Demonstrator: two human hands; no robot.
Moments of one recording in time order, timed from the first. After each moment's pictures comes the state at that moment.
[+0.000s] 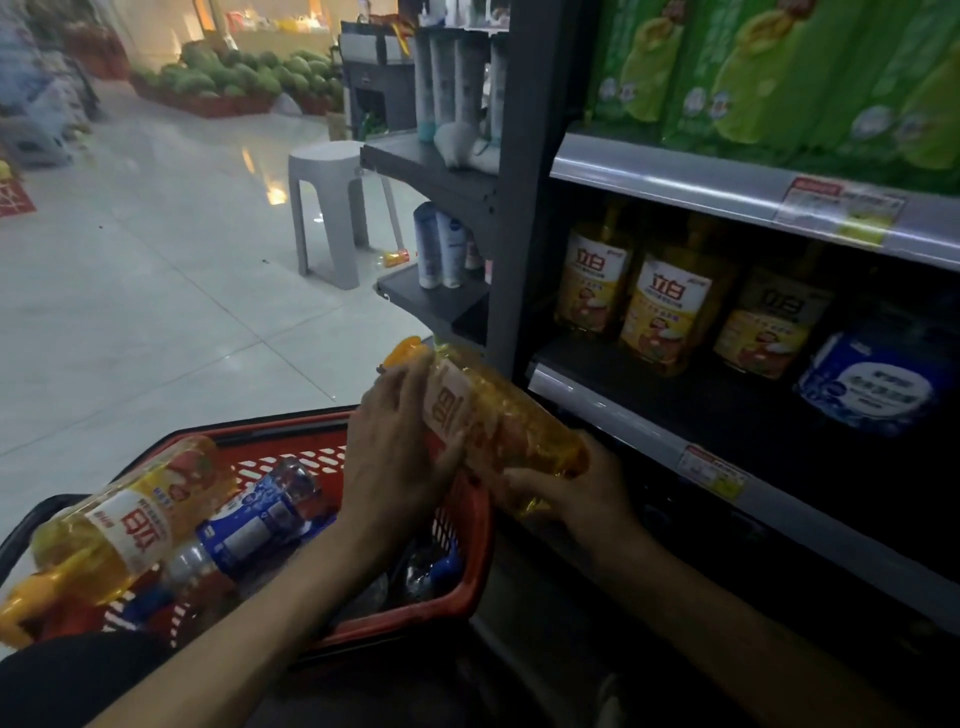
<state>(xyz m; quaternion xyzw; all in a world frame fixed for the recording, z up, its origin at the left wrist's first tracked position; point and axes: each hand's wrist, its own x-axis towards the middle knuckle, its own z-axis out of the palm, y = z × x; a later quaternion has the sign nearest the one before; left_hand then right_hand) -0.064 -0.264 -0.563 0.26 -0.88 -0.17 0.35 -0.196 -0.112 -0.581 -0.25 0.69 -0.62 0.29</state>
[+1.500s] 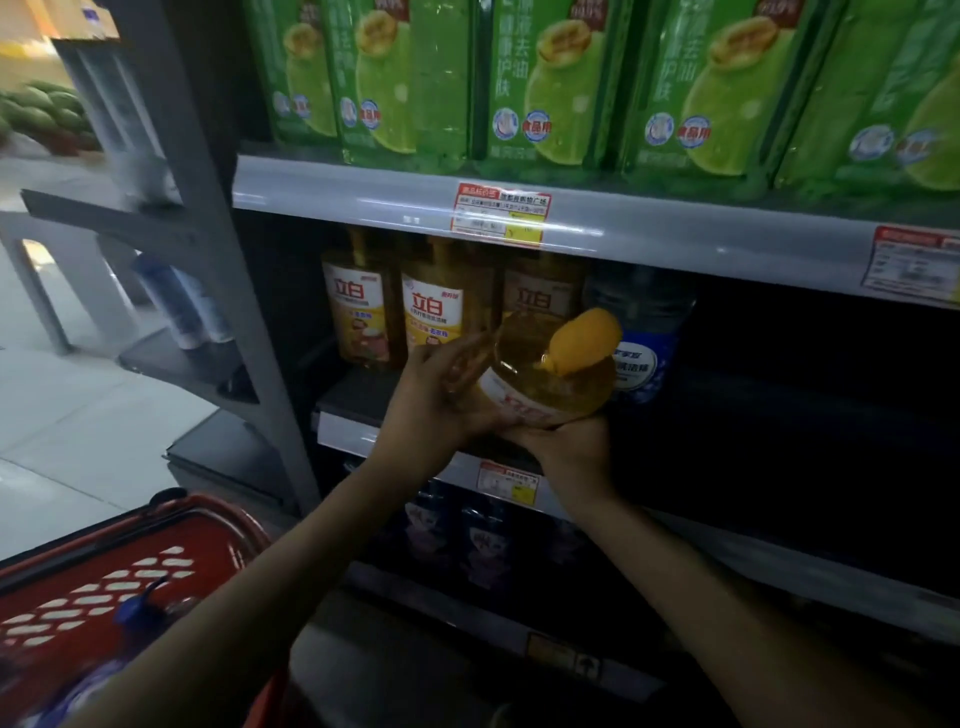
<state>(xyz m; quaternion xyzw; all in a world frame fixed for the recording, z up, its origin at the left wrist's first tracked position) -0.292 -0.157 -0.535 -0.01 -0.83 -0.48 0.27 -0.366 -0.009 -0.583 -0.11 0.70 -0.71 0.01</state>
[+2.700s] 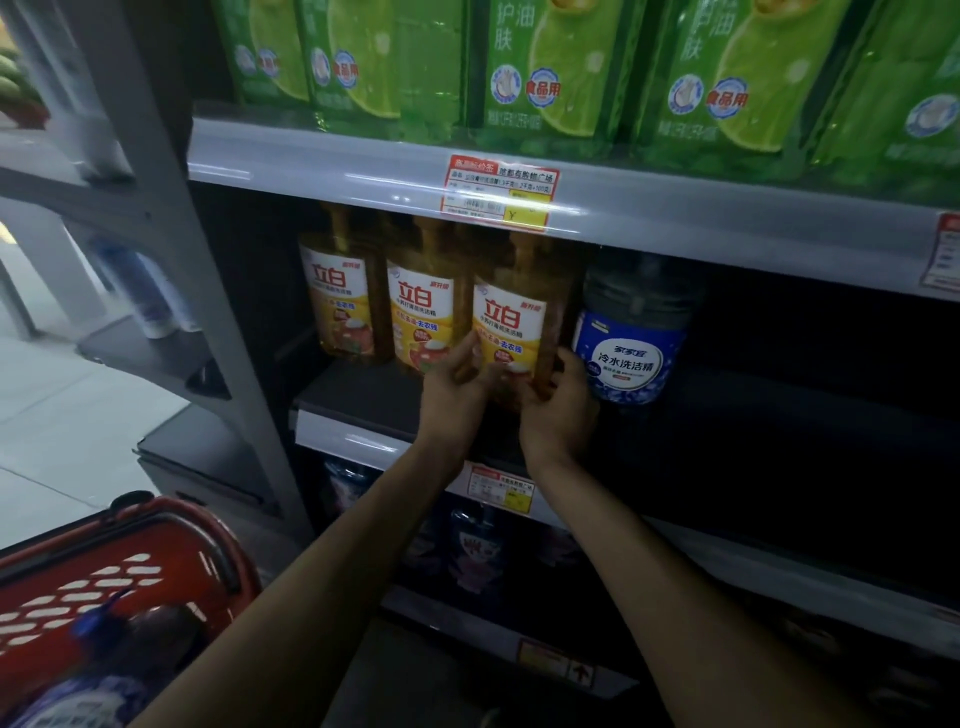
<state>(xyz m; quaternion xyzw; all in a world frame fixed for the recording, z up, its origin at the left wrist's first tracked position) -0.361 -0.144 -0.574 0.08 -0.68 -0.69 0.23 -0.406 -0.047 -0.585 -0.02 0.80 -0.58 -0.13</state>
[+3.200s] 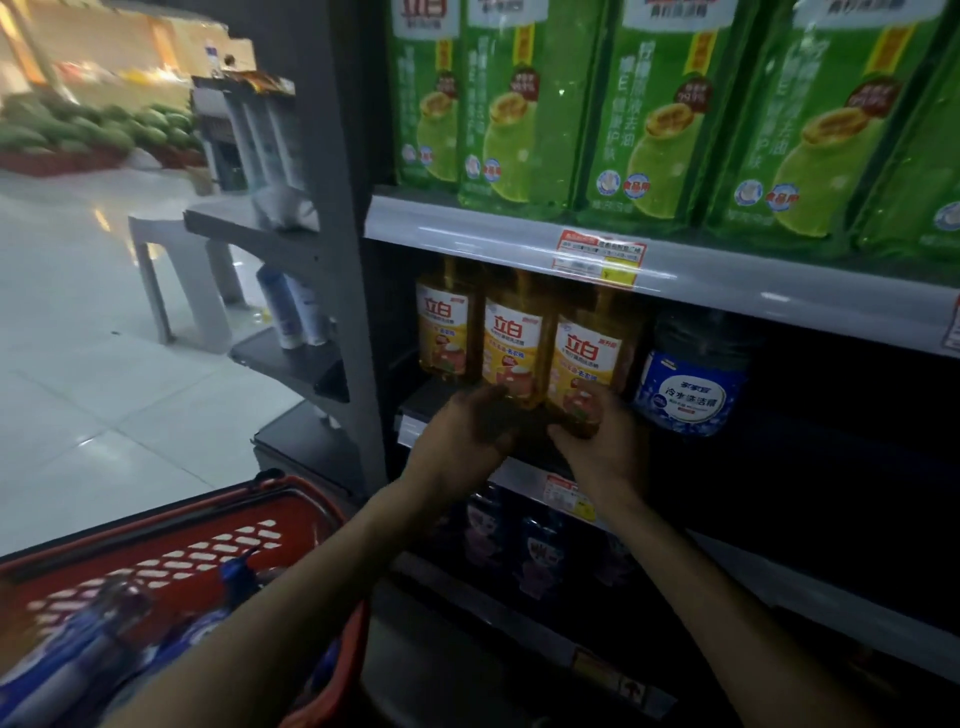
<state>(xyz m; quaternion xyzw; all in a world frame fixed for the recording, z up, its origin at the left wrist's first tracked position) -0.243 -0.190 -0.527 0.12 -0.90 -0.38 0.17 -0.336 -0.039 -0.544 -0.17 0.82 -0.54 -0.04</state>
